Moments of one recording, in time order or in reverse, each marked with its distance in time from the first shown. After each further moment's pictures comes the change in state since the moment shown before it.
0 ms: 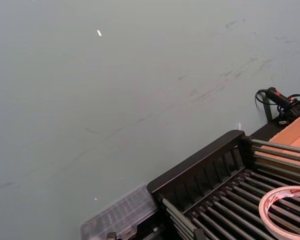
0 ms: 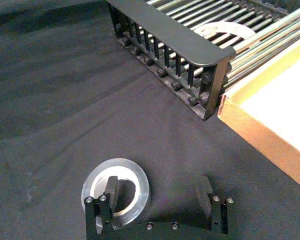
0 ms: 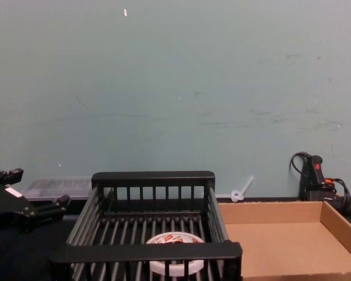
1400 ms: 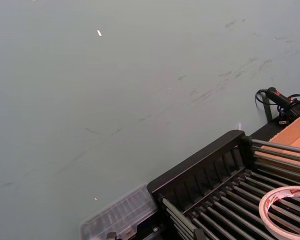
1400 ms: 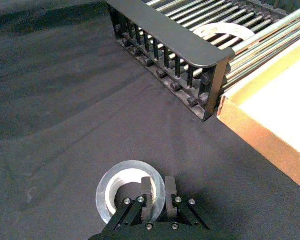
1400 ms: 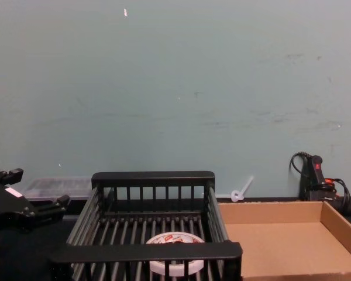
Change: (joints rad) left arm 0.000 0.000 0.000 0.000 0.000 0.000 0.000; right arm 0.000 0.000 0.001 -0.001 0.001 -0.001 0.000
